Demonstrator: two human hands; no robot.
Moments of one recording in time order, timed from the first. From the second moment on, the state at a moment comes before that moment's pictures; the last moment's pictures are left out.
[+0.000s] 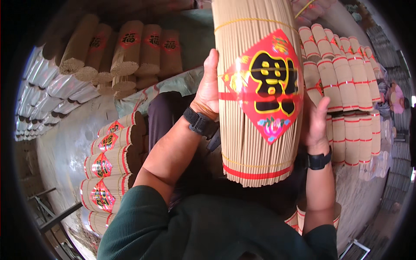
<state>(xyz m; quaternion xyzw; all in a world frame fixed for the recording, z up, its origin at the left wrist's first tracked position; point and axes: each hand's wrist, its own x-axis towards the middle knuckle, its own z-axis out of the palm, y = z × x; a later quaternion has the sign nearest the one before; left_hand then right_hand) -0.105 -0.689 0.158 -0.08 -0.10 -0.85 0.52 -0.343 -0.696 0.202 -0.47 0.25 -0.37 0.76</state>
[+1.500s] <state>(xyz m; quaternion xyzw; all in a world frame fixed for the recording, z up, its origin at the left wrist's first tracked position) -0.138 -0.715 0.168 0.04 -0.18 -0.83 0.52 -0.412 -0.671 0.361 -0.91 0.35 -0.12 -0.17</state>
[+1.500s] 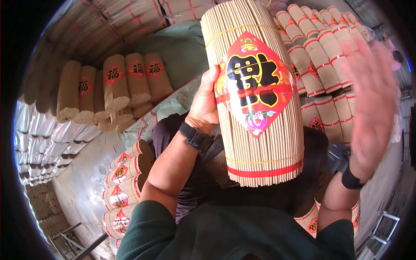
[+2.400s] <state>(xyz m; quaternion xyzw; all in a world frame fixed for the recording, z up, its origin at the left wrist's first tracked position) -0.103 -0.693 0.178 0.04 -0.20 -0.76 0.62 -0.355 -0.676 0.464 -0.89 0.21 -0.29 -0.30</state>
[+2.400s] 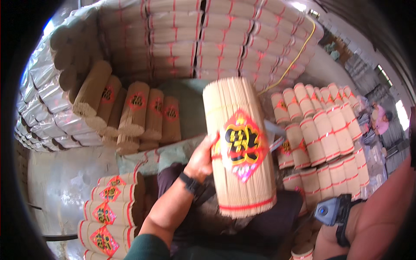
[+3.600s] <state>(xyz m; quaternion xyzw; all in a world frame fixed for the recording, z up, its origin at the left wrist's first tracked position) -0.154 -0.682 0.198 0.12 -0.26 -0.81 0.50 -0.398 -0.683 0.234 -0.46 0.32 -0.42 0.72</state>
